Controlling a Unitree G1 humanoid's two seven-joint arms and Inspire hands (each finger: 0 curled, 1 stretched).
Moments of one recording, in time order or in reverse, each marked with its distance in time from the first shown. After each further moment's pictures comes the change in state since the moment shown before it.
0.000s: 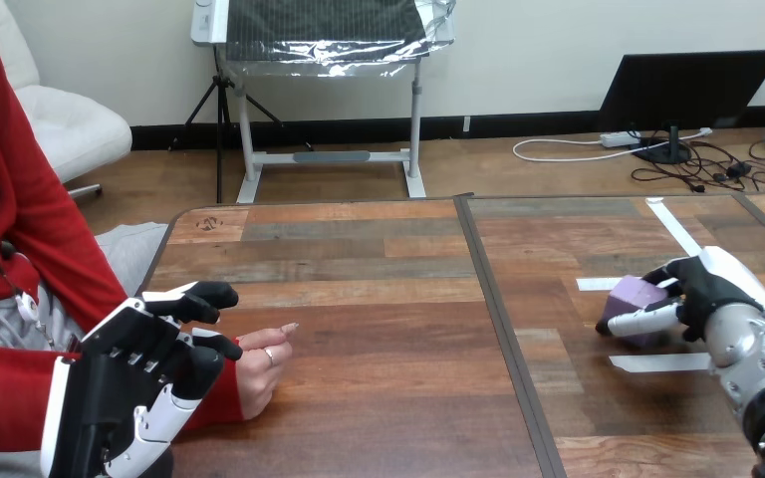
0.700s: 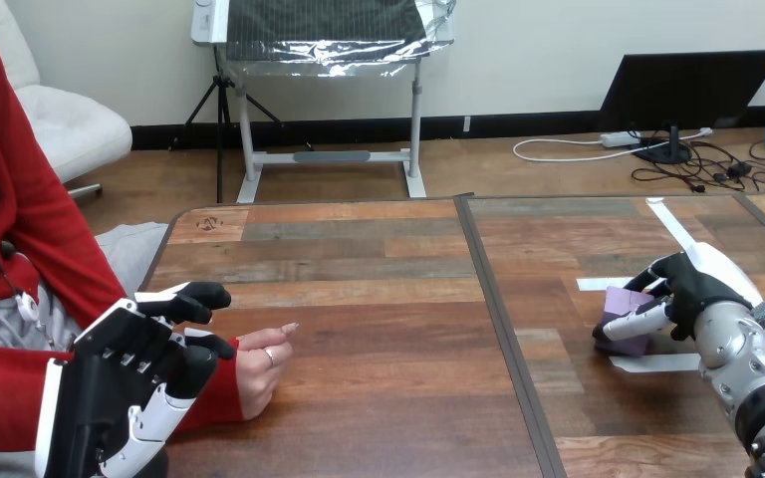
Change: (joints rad) left arm 0.001 0.000 0.004 0.000 0.005 -0.004 0.019; right arm 0.000 0.012 0.011 0.000 -0.020 -0.019 -0.019
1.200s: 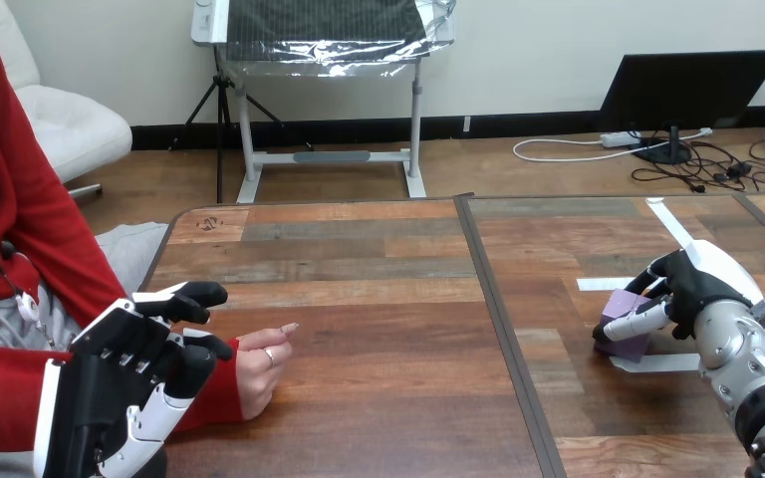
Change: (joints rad) left arm 0.000 0.000 0.000 0.000 -0.006 0.000 0.001; right arm 0.000 0.000 0.004 0.000 -0.017 -0.006 -0.010
